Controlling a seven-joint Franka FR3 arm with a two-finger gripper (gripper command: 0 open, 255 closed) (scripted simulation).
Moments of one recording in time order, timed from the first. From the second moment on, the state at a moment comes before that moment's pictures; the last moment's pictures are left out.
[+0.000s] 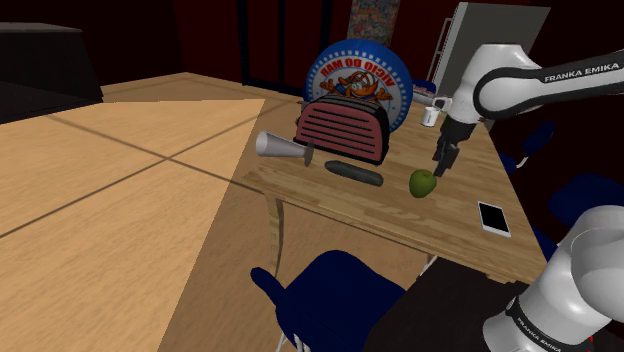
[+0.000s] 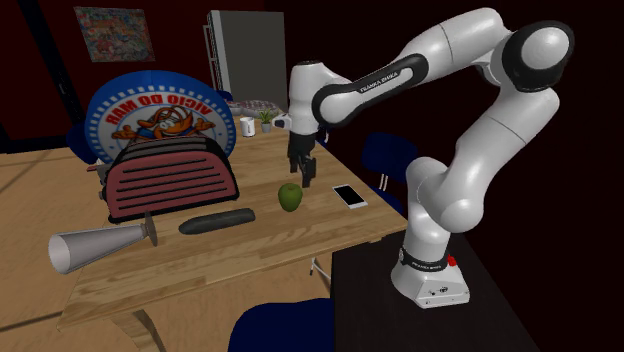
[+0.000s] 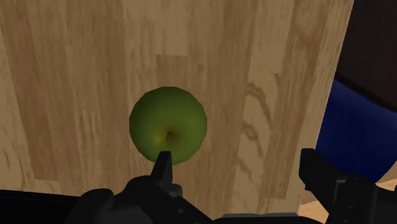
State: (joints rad) arm 0.10 -0.60 -0.42 -2.61 -0.26 2.12 -0.66
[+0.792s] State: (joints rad) arm 0.22 -0.31 -0.60 -2.60 -0.24 2.47 -0.97
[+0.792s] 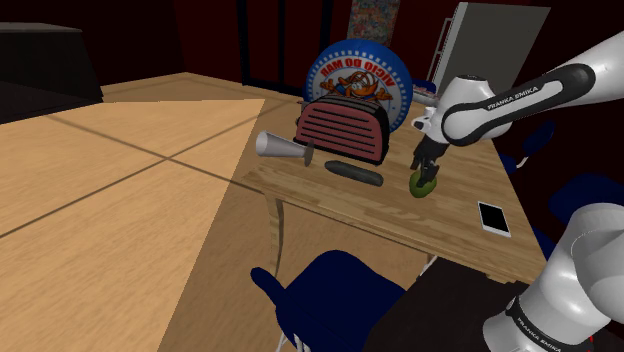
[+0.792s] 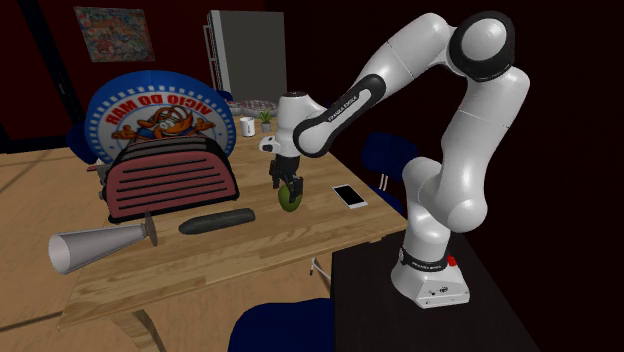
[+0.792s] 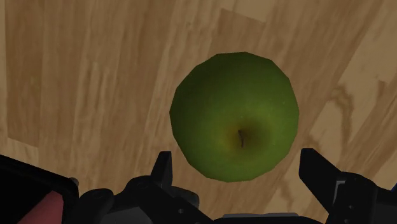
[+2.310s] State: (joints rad) arm 0.22 -0.31 -0.60 -2.59 -0.23 2.47 -0.97
